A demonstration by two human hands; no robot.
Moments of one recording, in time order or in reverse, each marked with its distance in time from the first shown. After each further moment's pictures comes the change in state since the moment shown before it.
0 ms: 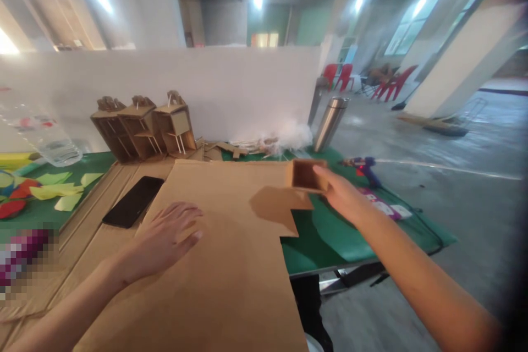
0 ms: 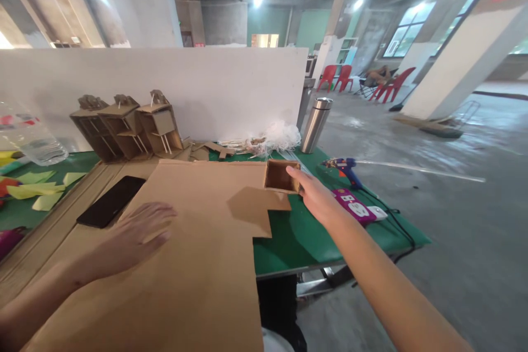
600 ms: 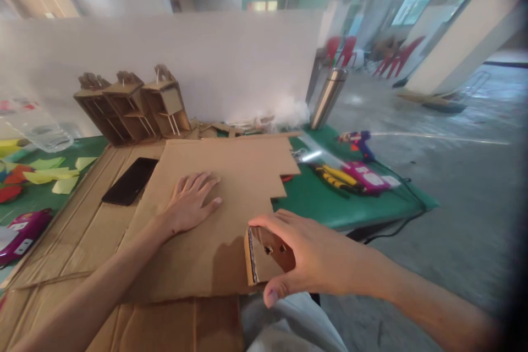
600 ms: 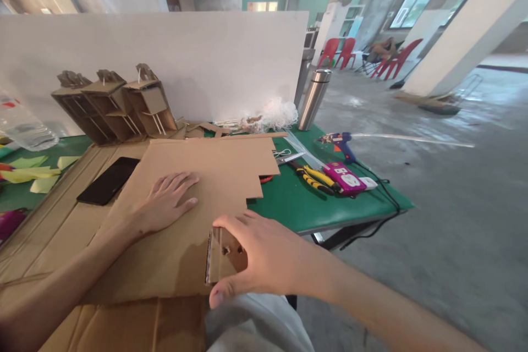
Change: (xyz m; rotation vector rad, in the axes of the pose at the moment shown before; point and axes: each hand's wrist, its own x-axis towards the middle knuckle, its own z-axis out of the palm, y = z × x) left_hand 0.042 0.008 0.052 0.150 0.001 -0.035; right_hand -0.138 -0.023 0.097 -1.162 -0.750 -0.034
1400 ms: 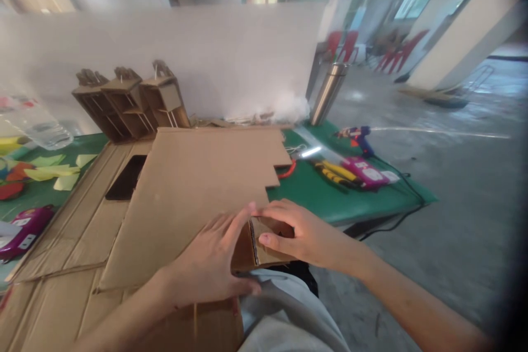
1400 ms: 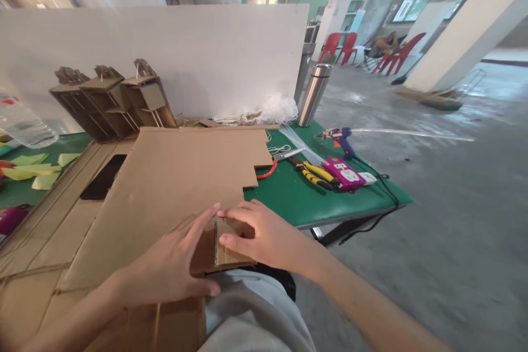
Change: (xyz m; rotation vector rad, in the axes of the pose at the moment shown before) left_hand -0.062 0.095 -0.024 -0.409 -0.176 0.197; right_hand 0.006 0.024 0.015 0.112 0.153 -0.004
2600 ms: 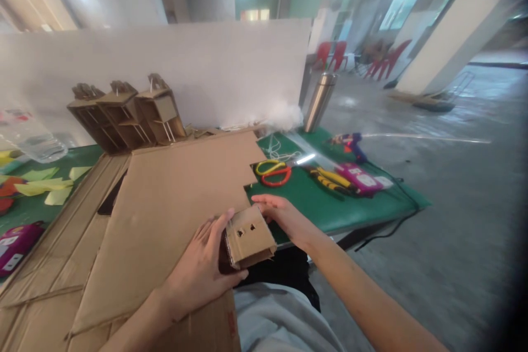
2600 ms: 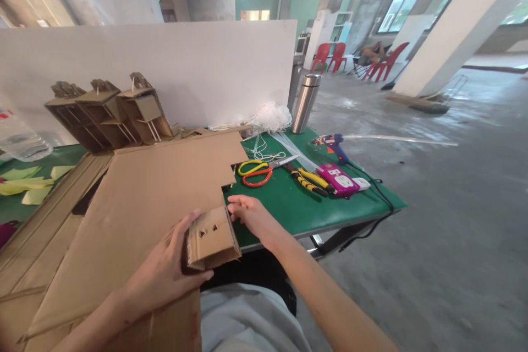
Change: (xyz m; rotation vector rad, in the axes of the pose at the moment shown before) left_hand -0.001 -0.016 0.017 0.033 0.304 -0.044; right_hand 0.056 0.052 0.027 0.818 0.288 0.309
